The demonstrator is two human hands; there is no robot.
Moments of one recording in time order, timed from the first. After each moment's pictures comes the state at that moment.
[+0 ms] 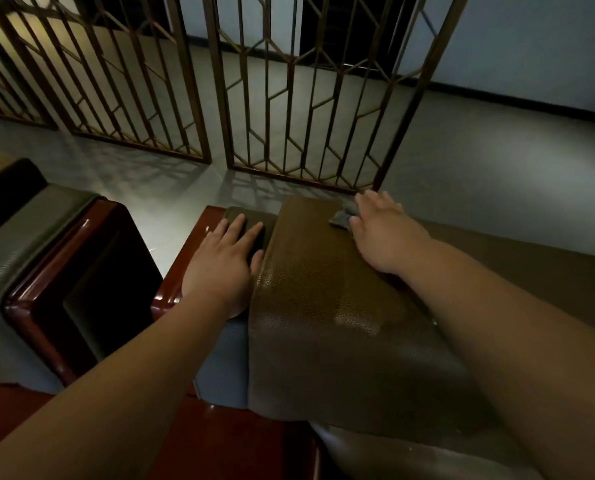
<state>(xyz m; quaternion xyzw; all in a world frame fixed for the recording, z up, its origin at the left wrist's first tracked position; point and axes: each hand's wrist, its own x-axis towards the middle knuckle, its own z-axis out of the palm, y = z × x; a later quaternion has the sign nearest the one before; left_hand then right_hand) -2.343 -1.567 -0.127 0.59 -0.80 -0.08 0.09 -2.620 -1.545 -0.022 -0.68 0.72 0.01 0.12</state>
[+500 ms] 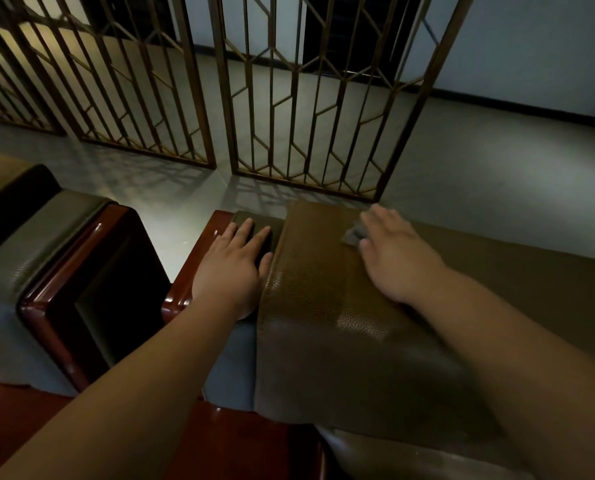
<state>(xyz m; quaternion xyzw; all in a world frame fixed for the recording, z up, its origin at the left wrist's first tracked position) -2.342 -1.566 -0.129 0.59 -0.80 -0.08 0.10 -2.616 -1.510 -0.029 -0.70 0.71 -0.01 0.10</state>
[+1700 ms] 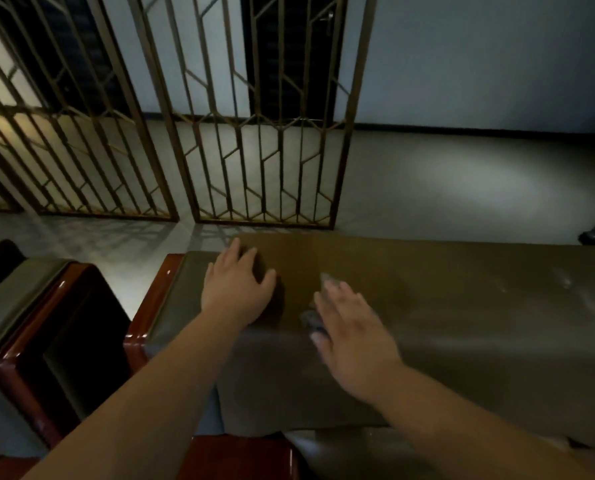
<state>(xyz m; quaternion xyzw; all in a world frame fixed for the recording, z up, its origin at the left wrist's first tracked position) -2.447 -1.515 -0.058 0.58 -0.78 -0.14 0.15 -2.638 -1.356 -0.052 -0.71 0.70 -0.01 0.05</state>
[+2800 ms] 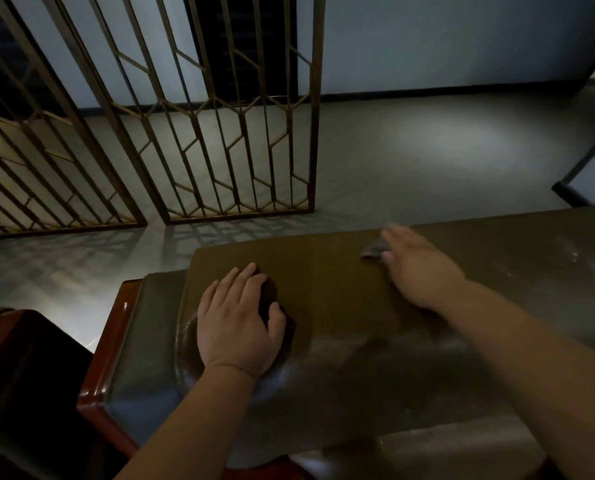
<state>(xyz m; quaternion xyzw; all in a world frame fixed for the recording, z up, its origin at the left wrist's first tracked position) -2.479 -1.494 -0.080 0.51 -0.83 0.00 0.22 -2.786 -1.431 -0.025 -0.57 0.81 -0.02 0.09</state>
